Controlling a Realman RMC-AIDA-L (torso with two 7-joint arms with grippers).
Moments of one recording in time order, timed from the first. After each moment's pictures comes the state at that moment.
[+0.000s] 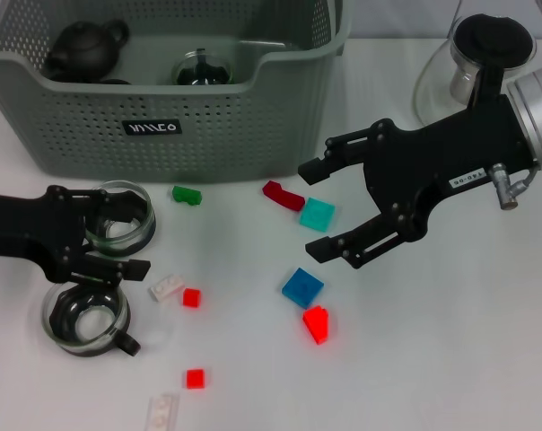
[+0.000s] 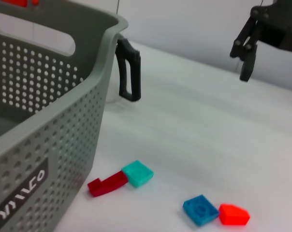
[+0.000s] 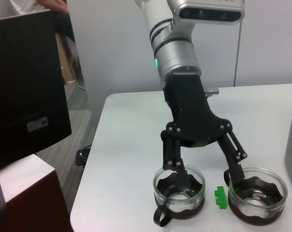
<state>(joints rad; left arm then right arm) -0.51 -2.01 0.49 0.83 2.37 1.84 -1.37 0.69 2.09 -1.13 -1.15 -2.01 -1.77 1.72</state>
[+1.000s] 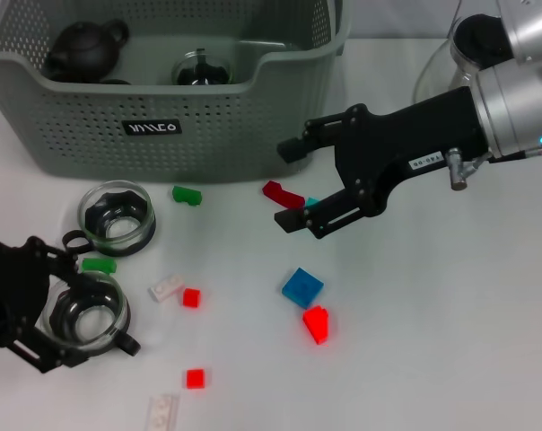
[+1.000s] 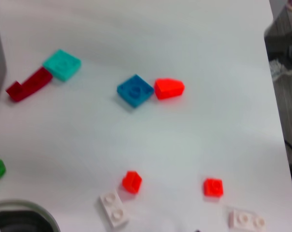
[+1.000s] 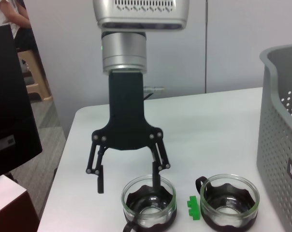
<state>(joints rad) -0.50 -2.08 0.79 1.28 2.62 2.03 -1.46 0.74 2.10 -1.12 -0.98 -2.00 -1.62 1.68</state>
